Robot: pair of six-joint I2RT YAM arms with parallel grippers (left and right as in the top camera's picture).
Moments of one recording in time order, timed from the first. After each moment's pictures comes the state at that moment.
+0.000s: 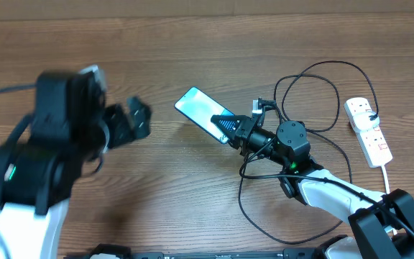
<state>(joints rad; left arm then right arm) -0.16 1.17 1.61 -1.34 0.07 -0.48 0.47 1.52 0.50 0.93 -0.58 1.57</state>
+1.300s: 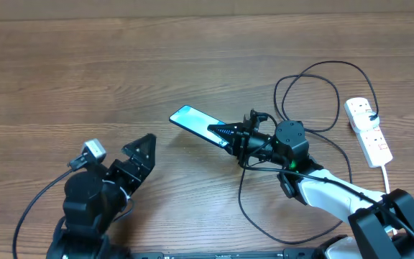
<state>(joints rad) -0.16 0.50 0.56 -0.49 0.22 -1.14 0.47 1.52 0.50 0.87 -0.70 1.97</state>
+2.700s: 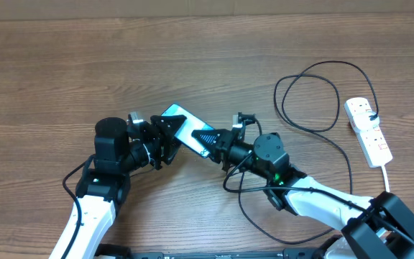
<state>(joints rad) -0.16 1.11 0.55 0.02 0.65 -1.52 0.68 1.52 0.50 0.89 -0.40 1.69</state>
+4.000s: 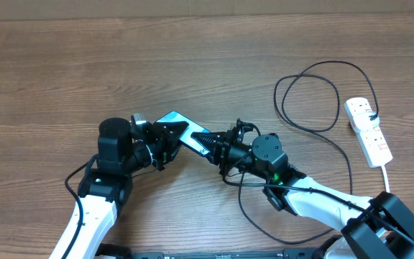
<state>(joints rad) -0.18 1.11 0.55 0.02 0.63 -1.54 0.68 1.52 0.50 0.87 -0.43 1.99</state>
